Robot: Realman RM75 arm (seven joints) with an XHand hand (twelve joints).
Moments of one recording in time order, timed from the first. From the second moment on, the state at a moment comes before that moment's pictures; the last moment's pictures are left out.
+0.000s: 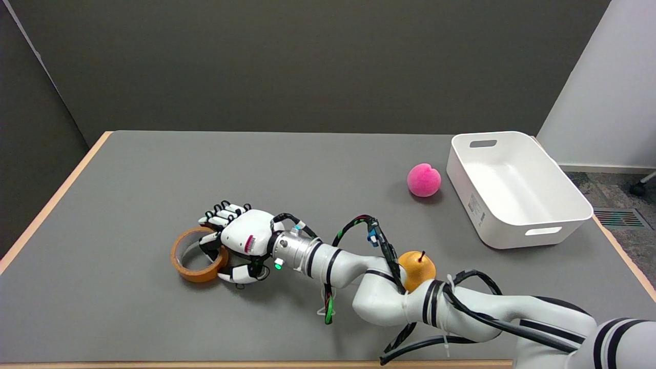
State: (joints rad) arm 0.51 -1.42 -2.49 0.97 0.26 0.23 0.37
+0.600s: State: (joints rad) arm 0.52 -1.40 -2.39 1.01 0.26 0.25 0.33
